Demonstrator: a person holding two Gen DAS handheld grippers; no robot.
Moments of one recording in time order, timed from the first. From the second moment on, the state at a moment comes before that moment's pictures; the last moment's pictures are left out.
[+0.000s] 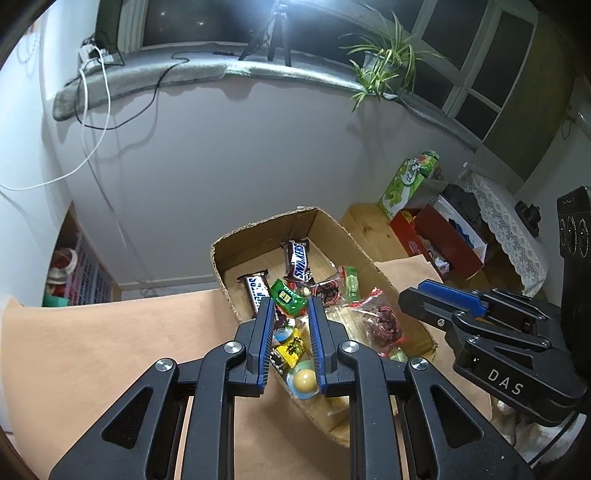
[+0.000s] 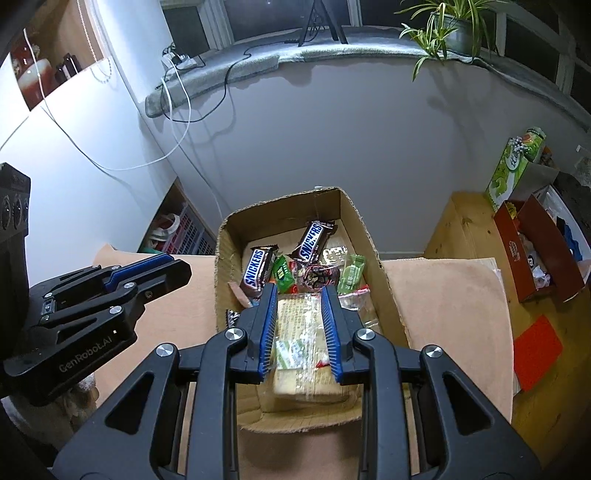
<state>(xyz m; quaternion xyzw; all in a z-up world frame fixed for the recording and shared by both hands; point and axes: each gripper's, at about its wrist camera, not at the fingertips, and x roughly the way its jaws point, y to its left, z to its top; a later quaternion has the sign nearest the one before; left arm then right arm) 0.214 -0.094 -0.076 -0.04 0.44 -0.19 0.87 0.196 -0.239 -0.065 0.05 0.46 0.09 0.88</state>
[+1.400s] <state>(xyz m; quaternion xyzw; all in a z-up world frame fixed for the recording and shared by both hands) 0.144 -0.079 -0.044 -0.02 0.42 -0.14 0.90 0.119 -0.249 -0.035 0.04 0.42 0.02 0.90</state>
